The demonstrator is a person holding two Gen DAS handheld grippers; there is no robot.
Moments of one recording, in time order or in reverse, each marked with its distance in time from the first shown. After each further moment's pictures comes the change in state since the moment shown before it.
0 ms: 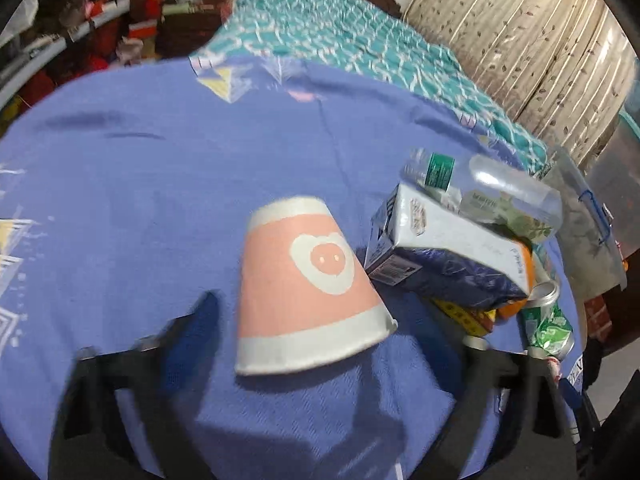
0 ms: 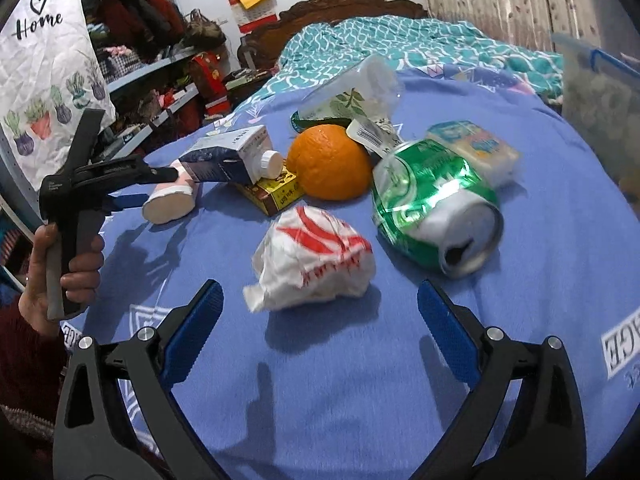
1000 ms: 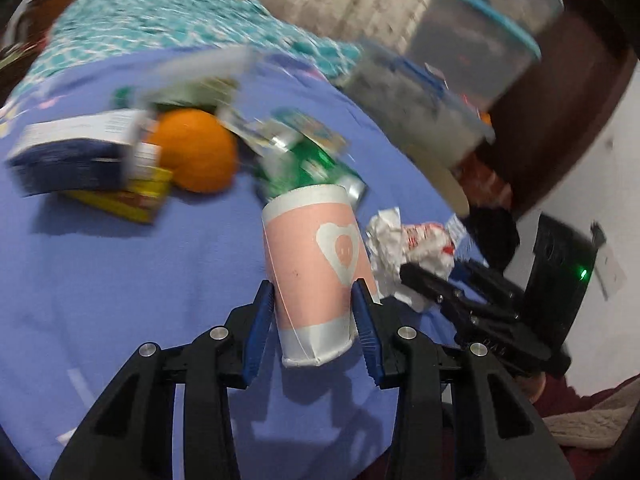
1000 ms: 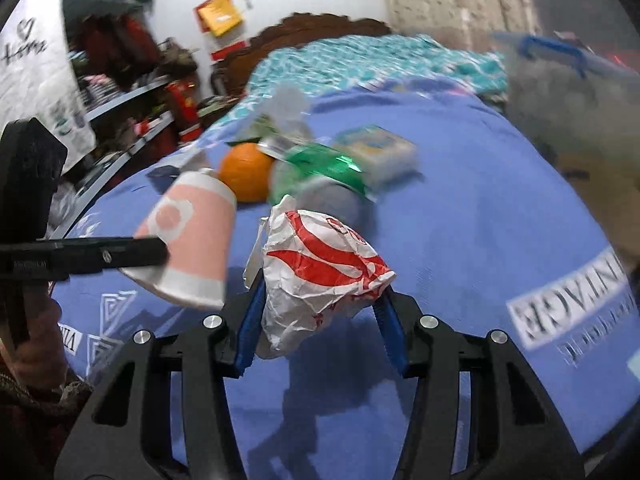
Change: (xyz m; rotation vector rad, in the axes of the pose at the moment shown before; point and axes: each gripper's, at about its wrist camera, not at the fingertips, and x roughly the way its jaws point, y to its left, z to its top) left arm -0.027 -0.208 -0.121 0.437 0.110 -0.435; right arm -0.067 -0.085 -0.048 0.096 -0.101 -0.091
